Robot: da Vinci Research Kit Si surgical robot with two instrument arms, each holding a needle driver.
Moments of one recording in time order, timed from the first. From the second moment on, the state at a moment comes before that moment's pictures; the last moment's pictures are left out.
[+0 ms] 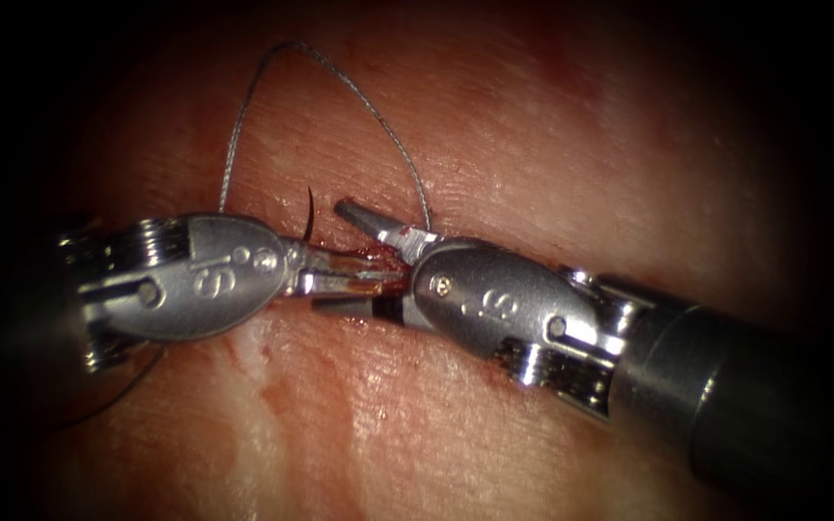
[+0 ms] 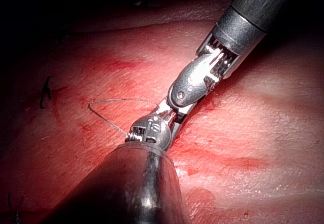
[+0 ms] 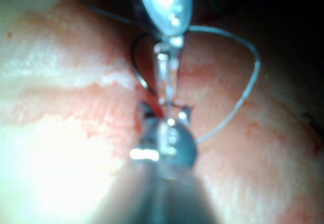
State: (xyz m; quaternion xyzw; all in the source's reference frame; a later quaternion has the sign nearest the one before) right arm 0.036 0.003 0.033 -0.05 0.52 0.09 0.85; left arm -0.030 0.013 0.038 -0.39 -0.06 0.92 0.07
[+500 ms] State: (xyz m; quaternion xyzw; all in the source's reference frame) right arm 0.035 0.003 0.033 -0.02 0.52 0.06 0.85; left arm -0.029 0.012 0.037 -0.39 -0.06 0.92 0.07
